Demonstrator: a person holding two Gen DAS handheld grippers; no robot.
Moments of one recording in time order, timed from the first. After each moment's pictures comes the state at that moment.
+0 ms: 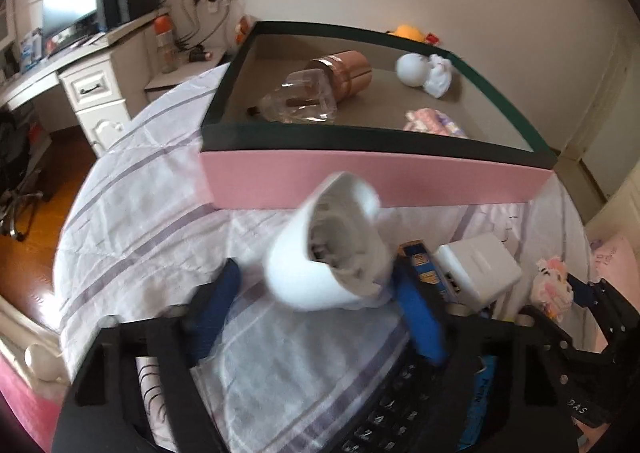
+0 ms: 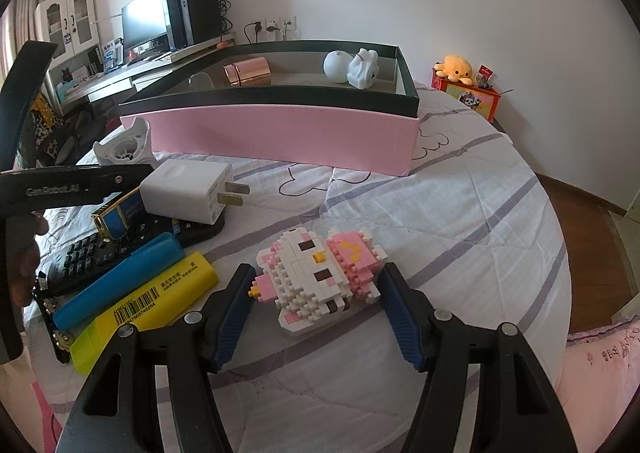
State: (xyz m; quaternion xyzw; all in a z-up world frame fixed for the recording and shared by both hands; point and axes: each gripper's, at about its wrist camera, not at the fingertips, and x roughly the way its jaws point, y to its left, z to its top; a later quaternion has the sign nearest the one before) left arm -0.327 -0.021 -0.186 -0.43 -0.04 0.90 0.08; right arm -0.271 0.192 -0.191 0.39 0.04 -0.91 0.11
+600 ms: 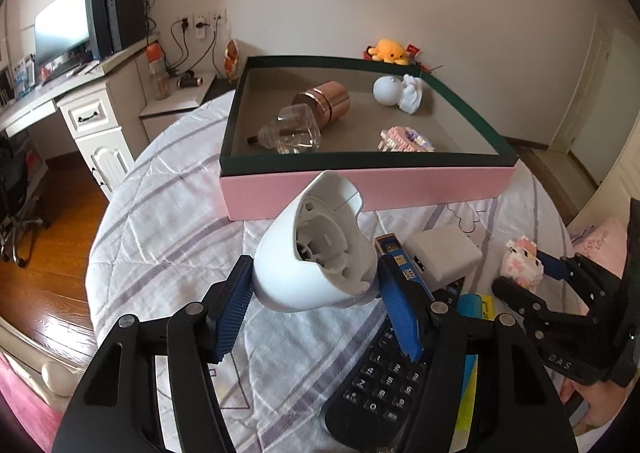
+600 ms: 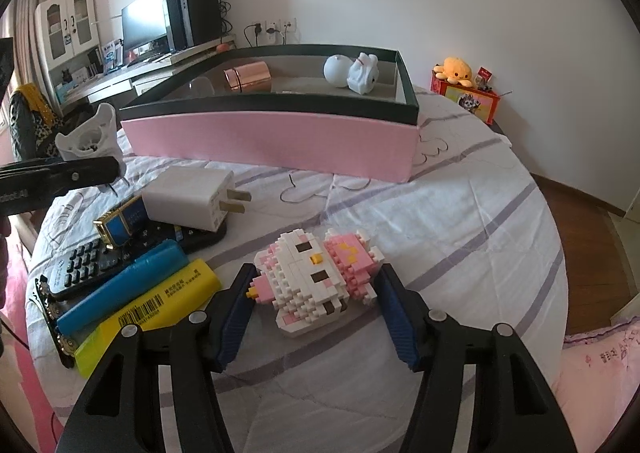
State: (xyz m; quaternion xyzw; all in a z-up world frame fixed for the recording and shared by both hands) left arm -0.294 -0.027 -0.152 -0.40 -0.01 0.91 0.09; right arm -0.273 0.189 -0.185 0.38 0.04 -0.92 0.11
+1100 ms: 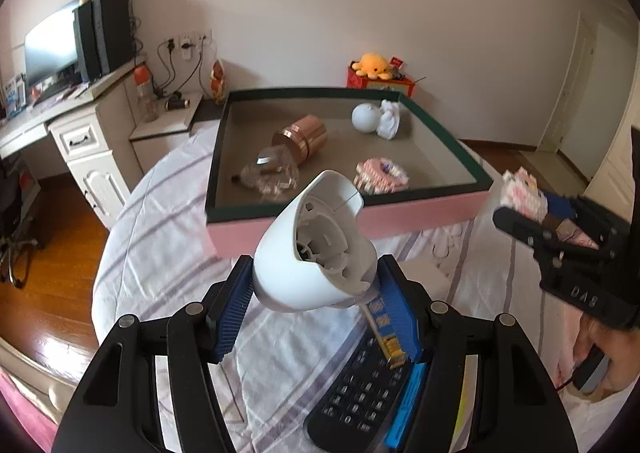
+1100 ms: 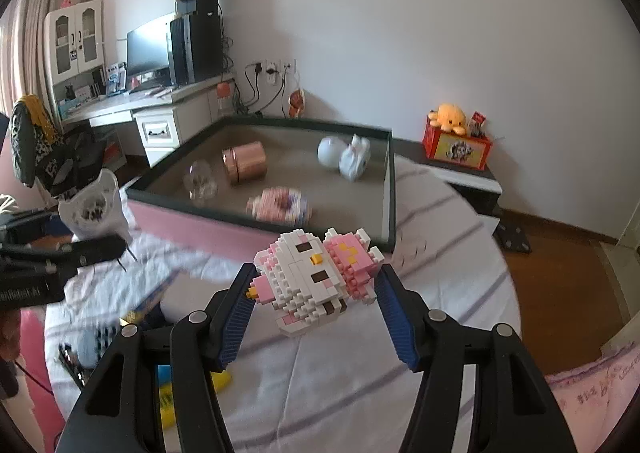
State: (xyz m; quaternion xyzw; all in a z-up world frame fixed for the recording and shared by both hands) left arm -0.301 -0.014 -0.122 -0.37 0.00 0.92 0.11; right arm -0.295 0.188 -0.117 0.32 0.05 -0.94 0.11
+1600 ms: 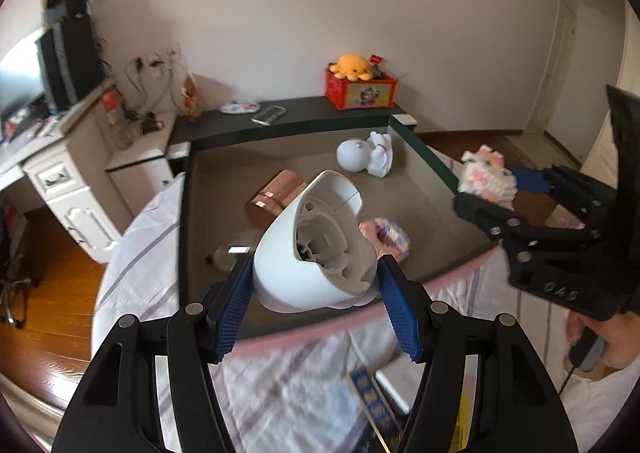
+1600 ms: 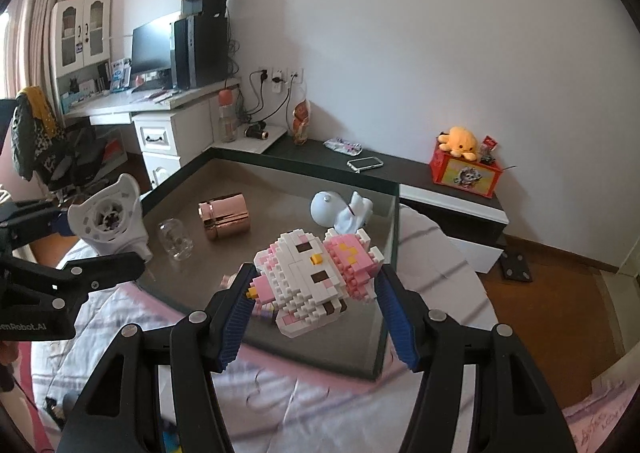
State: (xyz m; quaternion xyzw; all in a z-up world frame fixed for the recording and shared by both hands) left arm -0.389 0.006 -0.102 -0.38 0.03 0.91 0.16; right arm -0.378 0.179 -0.096 0.32 0.08 -0.94 0.12
